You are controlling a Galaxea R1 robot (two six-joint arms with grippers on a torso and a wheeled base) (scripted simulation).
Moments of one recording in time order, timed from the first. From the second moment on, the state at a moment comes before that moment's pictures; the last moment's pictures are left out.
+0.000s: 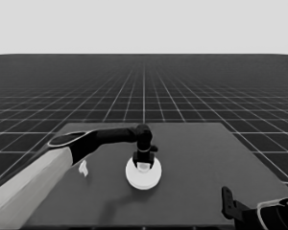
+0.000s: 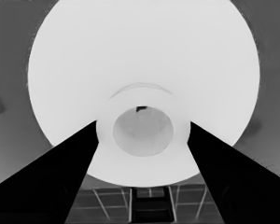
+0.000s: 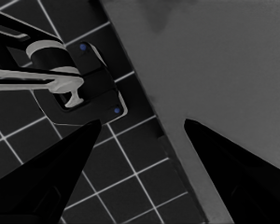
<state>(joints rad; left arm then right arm) 0.08 3.08 -1.75 0.24 1.51 -1.24 -0.35 1.76 -0.39 -0.70 -1.18 0.32</state>
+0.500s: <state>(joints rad) 0.08 3.08 -1.75 0.24 1.51 -1.15 -0.35 1.76 -0.39 -0.70 -1.18 0.32</state>
